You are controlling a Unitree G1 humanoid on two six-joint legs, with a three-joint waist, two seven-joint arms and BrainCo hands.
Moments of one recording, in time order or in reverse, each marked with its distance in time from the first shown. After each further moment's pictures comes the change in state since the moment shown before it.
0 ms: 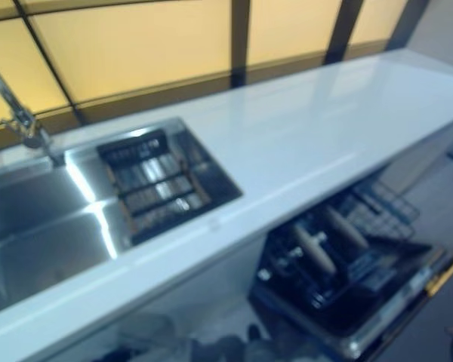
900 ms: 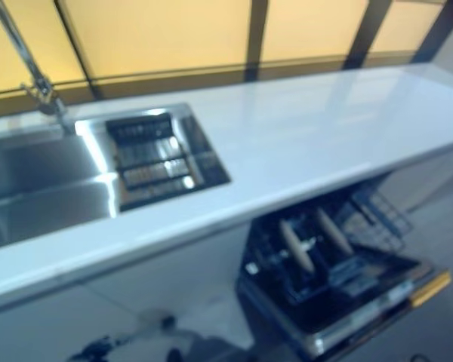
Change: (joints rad) left arm 0.009 0.047 0.088 0.015 -0.042 -0.036 -0.005; right arm 0.010 0.180 0.094 0.138 0.027 0.032 0.051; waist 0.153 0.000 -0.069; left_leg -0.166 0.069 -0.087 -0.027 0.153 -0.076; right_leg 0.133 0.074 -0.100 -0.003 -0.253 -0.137
